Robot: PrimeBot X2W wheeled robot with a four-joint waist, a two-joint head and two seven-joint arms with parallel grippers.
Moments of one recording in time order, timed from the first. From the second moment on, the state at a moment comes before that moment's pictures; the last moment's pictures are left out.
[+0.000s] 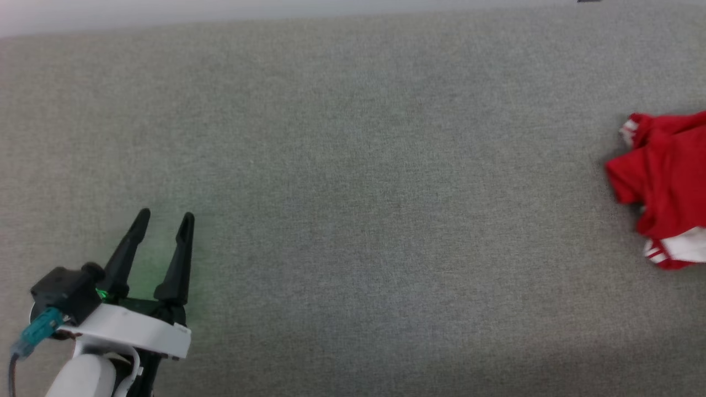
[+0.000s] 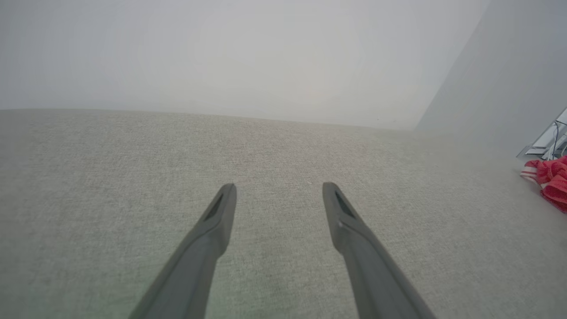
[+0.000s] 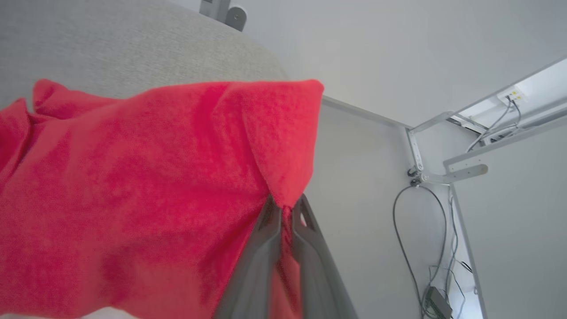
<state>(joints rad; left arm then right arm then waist) -0.19 0.42 -0.14 0.15 -0.55 -0.13 -0.26 -0.66 -0.80 0.20 0.63 0.37 0.13 0.27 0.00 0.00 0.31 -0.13</state>
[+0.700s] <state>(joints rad) -0.32 0.50 -0.27 0.11 -0.56 -0.13 -0.26 -0.89 -0.74 0.18 0.89 0.14 0.13 0.13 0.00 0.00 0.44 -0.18</state>
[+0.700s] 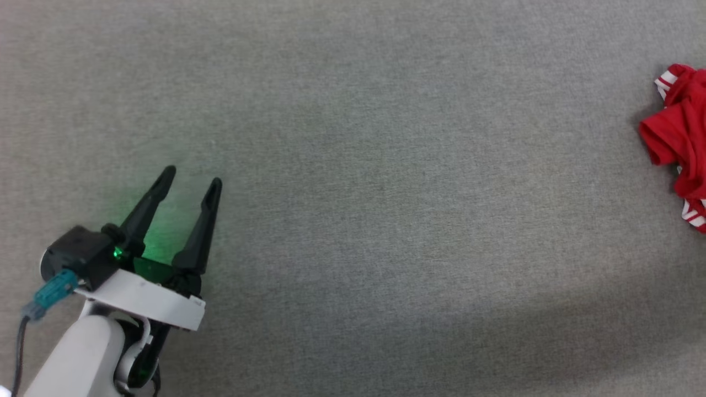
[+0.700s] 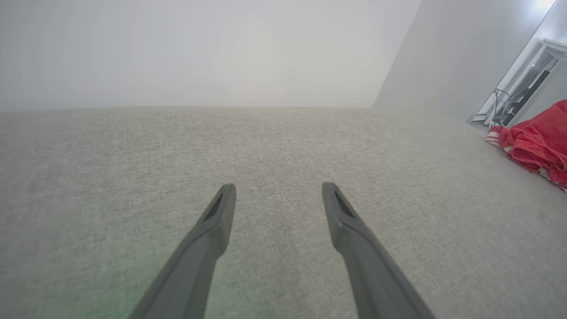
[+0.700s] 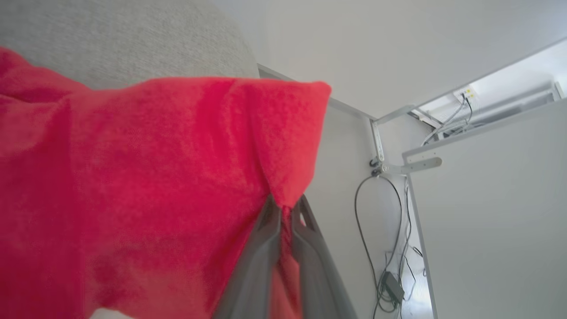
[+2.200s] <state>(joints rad) -0.16 0.41 -0.18 0.19 -0.56 -0.13 -0.26 -0.80 -0.45 0.20 1.03 0.18 0.13 -0.26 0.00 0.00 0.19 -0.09</state>
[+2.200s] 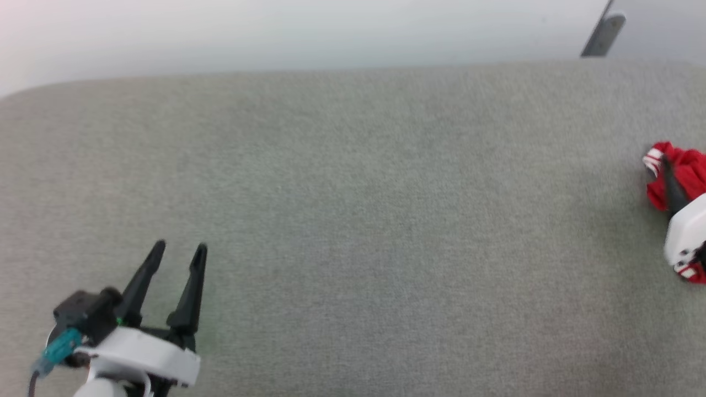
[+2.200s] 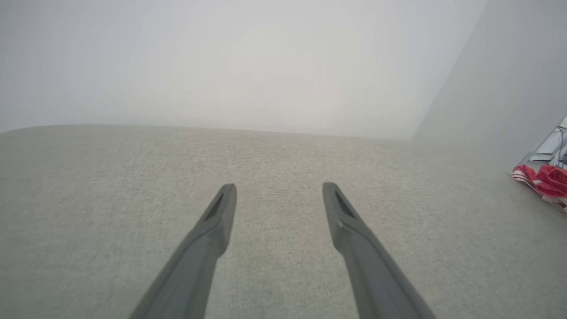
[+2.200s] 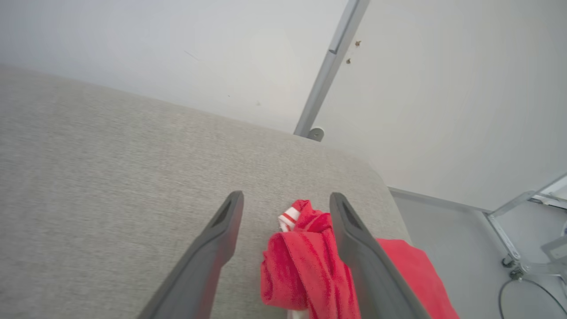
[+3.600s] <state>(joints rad) 0.15 0.37 -0.01 0.13 -0.49 -0.13 -0.26 0.04 -0.06 -0.10 0.22 0.02 0.13 -0.26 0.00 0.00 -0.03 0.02</state>
